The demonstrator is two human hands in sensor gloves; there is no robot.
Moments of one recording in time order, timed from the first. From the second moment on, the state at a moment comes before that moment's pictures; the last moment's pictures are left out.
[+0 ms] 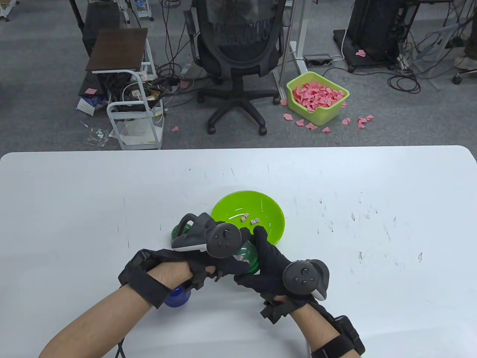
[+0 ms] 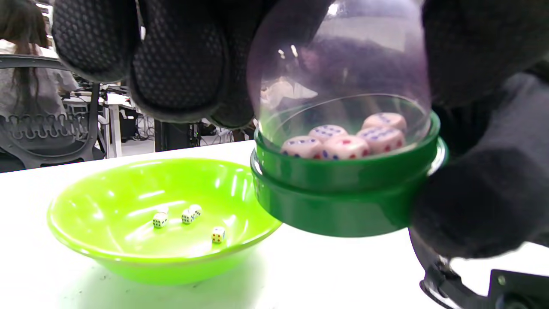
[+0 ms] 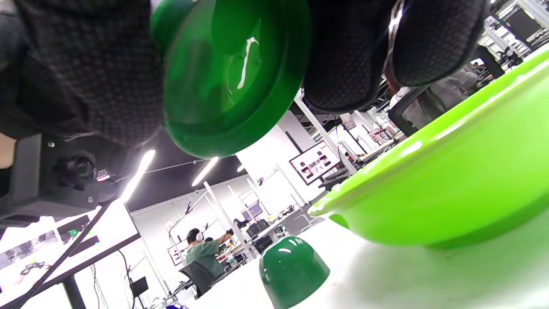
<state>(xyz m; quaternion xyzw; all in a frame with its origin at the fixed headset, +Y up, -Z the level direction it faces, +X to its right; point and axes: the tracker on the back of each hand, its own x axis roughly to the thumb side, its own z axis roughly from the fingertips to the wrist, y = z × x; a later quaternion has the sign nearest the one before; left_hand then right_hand) -0.094 -0.610 -0.353 -0.03 -0.37 0.06 0.93 0.084 -0.708 -0.314 0.27 -0.15 0.86 0.40</state>
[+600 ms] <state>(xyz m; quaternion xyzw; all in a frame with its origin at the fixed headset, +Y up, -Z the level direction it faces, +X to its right) -0.182 -0.584 -0.378 0.00 -0.27 0.08 0.96 0.098 -0.710 -0.319 0.25 -0.15 0.86 0.42</state>
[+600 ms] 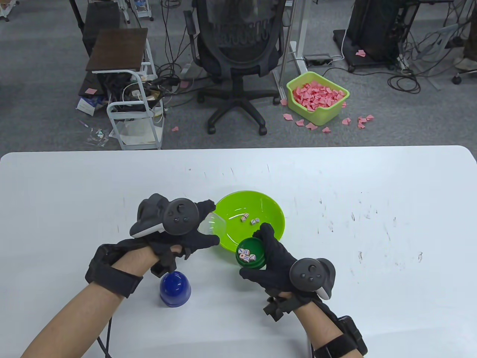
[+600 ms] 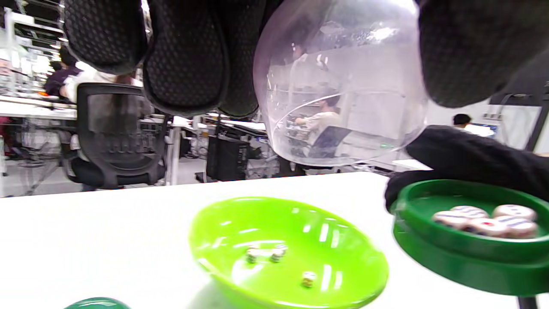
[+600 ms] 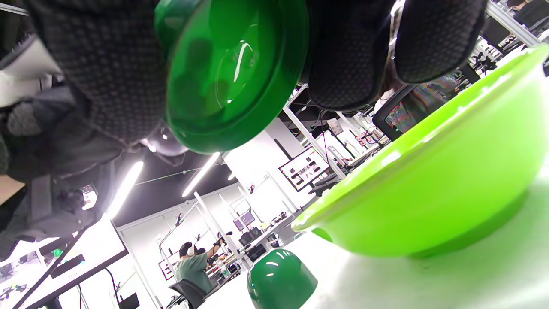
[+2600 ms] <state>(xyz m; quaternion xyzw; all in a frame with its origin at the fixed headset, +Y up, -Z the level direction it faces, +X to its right) -0.260 -0.678 -0.369 -0.03 -0.14 0.09 0.99 0.134 -0.697 -0.333 0.17 -0.17 0.86 0.45</state>
